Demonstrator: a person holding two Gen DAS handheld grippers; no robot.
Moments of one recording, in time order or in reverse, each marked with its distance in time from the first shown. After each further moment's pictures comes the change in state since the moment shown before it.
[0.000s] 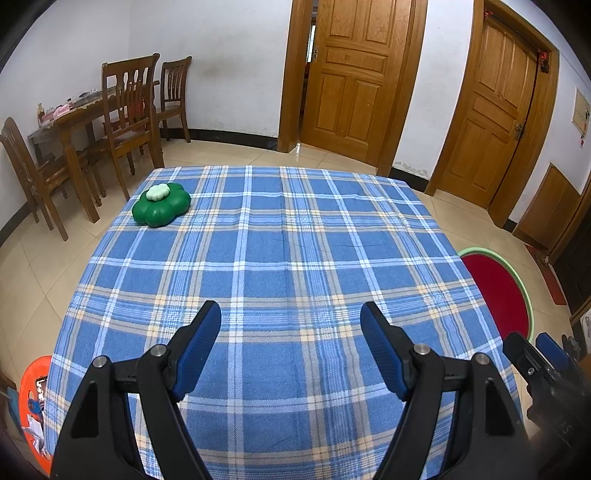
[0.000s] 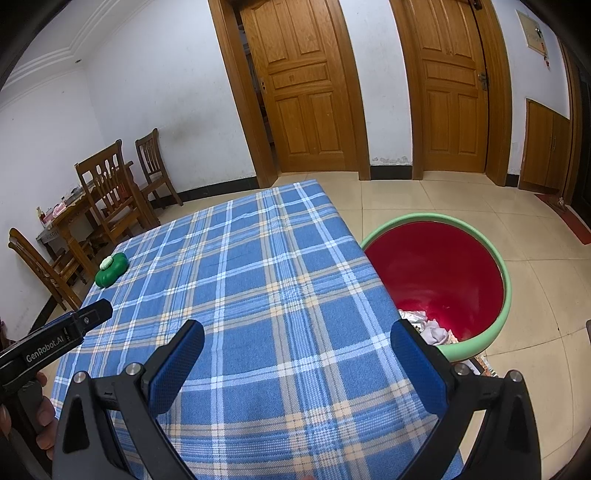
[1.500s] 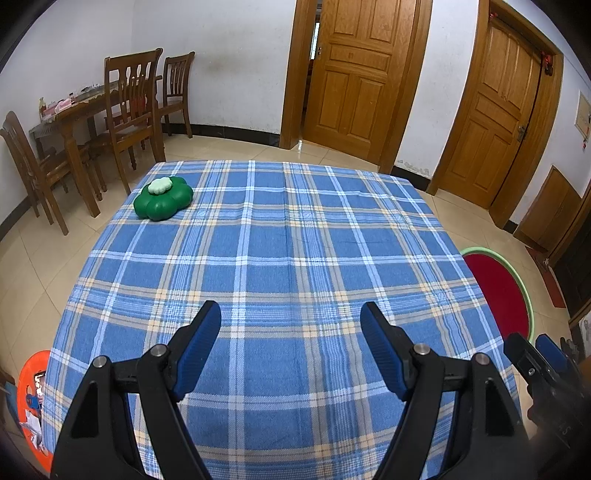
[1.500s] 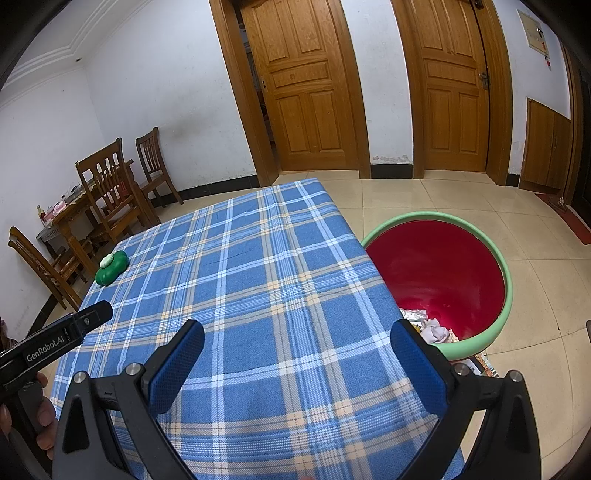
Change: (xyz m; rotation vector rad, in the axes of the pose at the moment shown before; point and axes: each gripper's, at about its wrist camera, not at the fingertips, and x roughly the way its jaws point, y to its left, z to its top) left arm 0.001 0.005 -0.003 -0.006 0.005 -0.002; right arm -0.001 0.000 0.002 0.000 0.003 0.000
